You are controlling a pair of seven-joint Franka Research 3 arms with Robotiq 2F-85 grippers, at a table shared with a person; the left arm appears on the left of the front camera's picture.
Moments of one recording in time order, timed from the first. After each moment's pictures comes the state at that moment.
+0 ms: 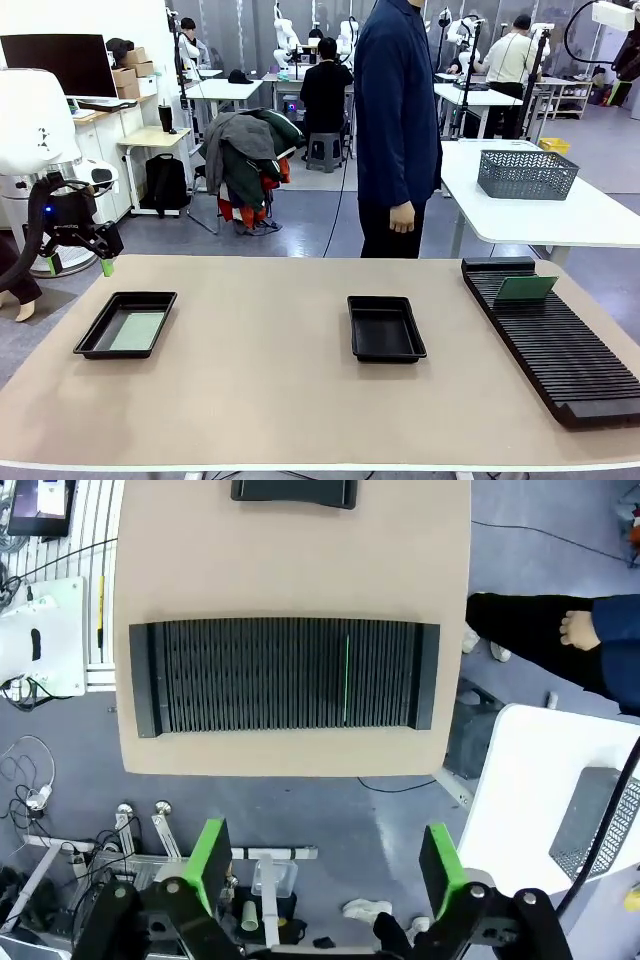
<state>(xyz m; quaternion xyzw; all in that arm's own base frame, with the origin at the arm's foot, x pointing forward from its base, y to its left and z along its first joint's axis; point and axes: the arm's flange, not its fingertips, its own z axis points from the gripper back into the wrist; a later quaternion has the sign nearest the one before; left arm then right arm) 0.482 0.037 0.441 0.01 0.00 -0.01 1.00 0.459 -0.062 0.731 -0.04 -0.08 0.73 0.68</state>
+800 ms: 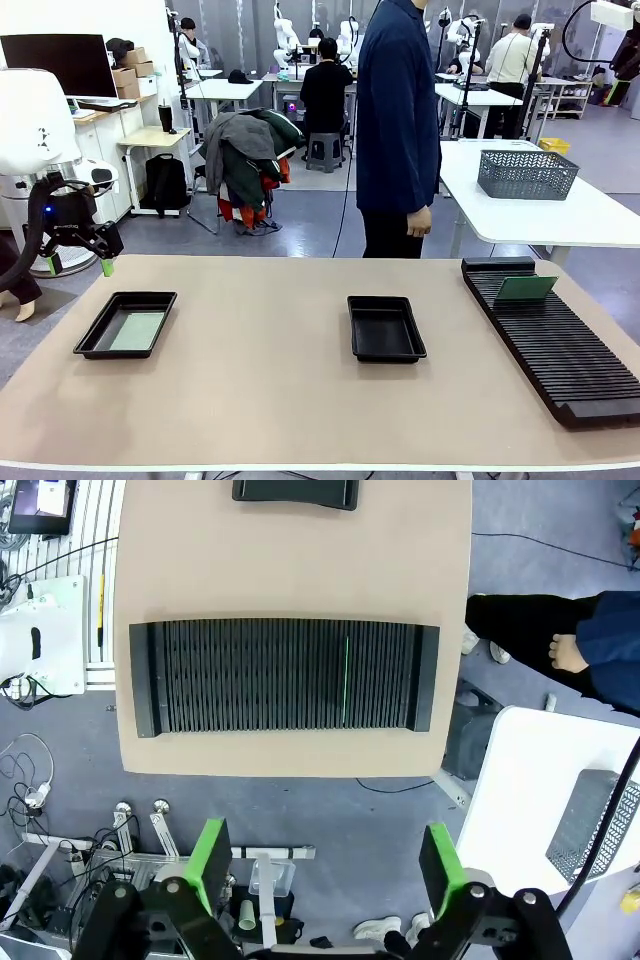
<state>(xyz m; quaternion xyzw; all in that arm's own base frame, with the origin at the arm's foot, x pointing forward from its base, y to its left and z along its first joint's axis) 0.482 0.037 0.441 0.01 0.00 -0.01 1.00 0.458 -0.058 0.733 -0.05 -0.08 0.73 0.68</state>
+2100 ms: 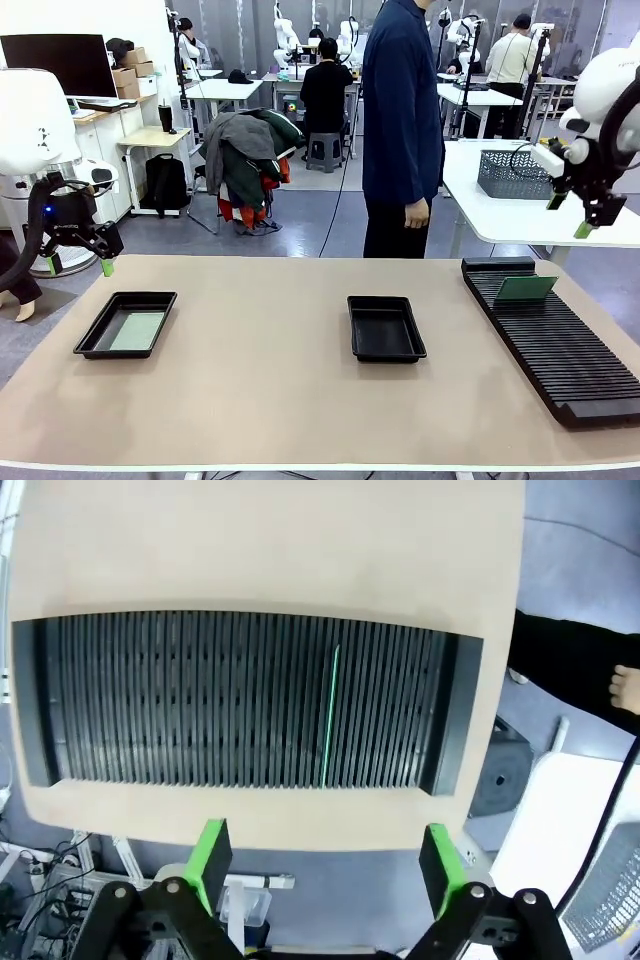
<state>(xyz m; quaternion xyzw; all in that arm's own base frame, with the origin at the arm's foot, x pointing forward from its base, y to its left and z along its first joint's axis) 0.482 0.037 0.441 0.01 0.00 -0.01 1.00 0.525 -0.063 0.509 -0.04 -0.09 0.75 0.66</state>
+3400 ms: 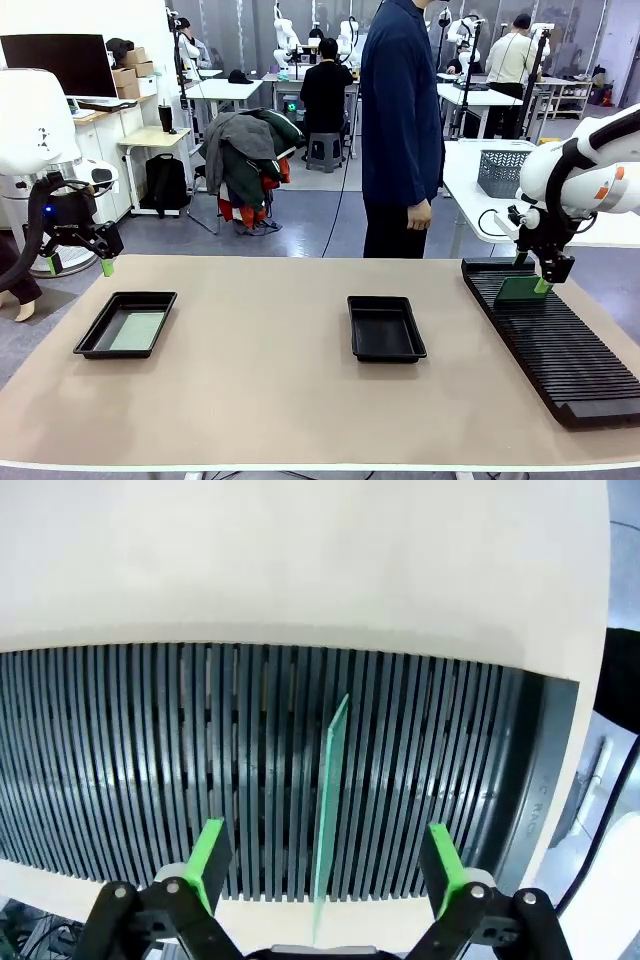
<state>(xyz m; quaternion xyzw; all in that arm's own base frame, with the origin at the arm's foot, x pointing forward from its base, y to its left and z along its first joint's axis) 0.482 0.037 0.441 0.01 0.00 -0.01 1.00 0.568 -0.048 0.371 -0.01 -0.06 0.74 0.67</state>
